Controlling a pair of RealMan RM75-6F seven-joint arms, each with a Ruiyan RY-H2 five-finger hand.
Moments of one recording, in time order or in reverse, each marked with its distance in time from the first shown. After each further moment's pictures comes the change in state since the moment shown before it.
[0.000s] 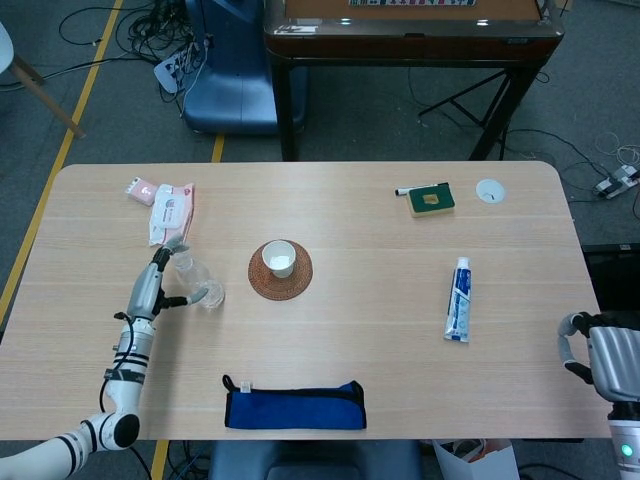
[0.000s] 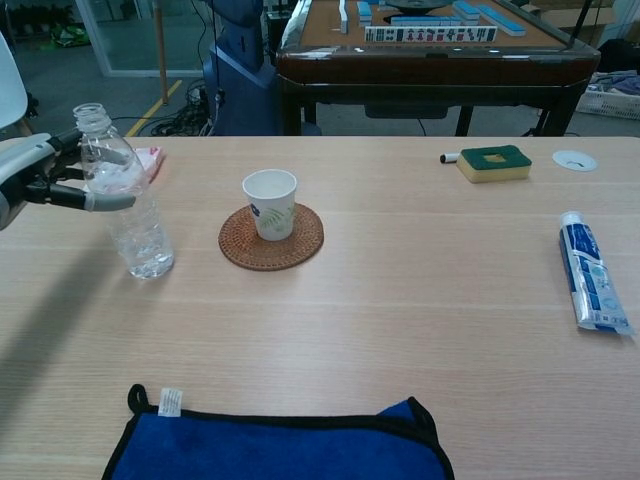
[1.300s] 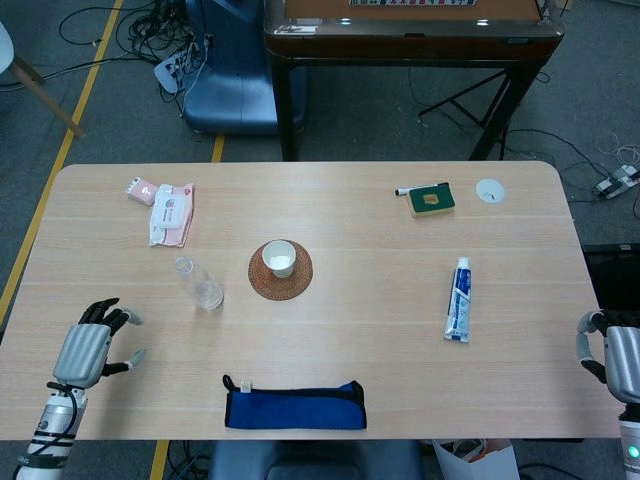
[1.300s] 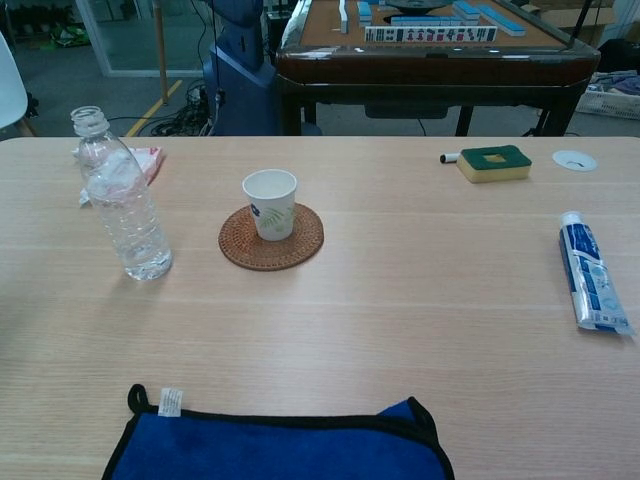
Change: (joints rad) left arm 0.267 0.311 0.292 -0.235 0.303 0.319 0.434; right arm -0.023 -0.010 0.026 -0.008 0.040 0.065 -0.112
